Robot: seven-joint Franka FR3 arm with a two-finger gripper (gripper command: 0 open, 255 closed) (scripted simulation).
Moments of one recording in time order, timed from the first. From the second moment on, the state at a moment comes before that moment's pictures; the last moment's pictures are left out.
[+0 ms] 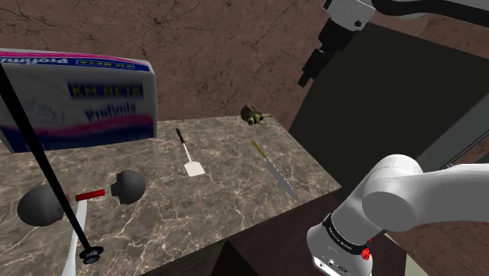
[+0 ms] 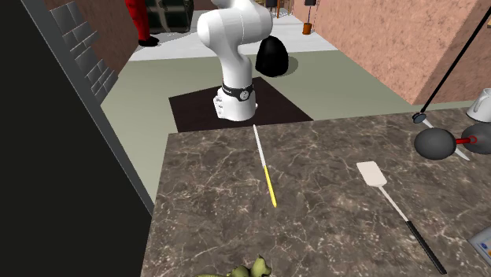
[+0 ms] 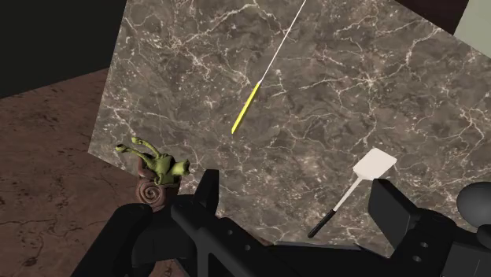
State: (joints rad) arm -0.02 -0.81 -0.05 -2.37 -0.09 1.71 -0.17
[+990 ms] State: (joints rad) arm -0.01 -0.55 -0.33 -2.45 -0.15 2.07 -0.53
